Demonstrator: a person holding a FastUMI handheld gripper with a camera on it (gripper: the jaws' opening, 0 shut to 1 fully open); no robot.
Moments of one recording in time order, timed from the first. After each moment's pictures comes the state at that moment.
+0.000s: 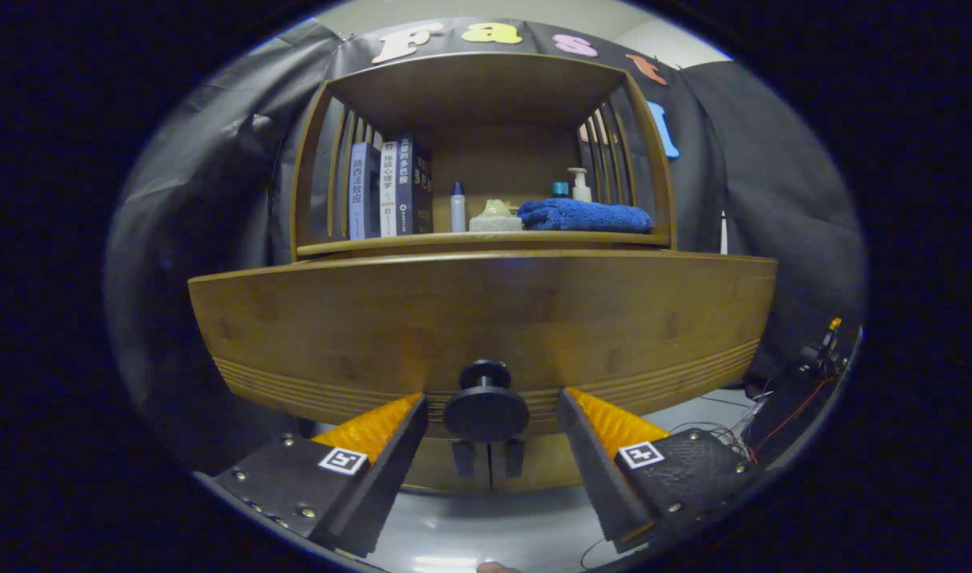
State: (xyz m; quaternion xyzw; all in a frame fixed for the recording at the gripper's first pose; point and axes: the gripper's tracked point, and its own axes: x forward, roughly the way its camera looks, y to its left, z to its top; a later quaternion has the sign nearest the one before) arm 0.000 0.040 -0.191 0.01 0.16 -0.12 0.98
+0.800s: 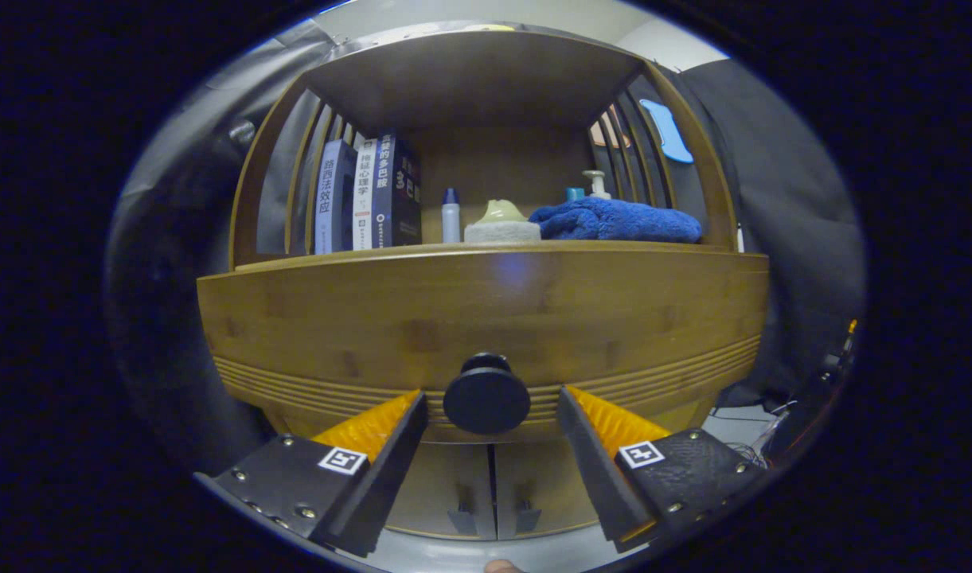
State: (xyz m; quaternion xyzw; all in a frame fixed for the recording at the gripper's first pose) arm 0.129 0.022 -0.209 0.00 0.10 -0.13 0.99
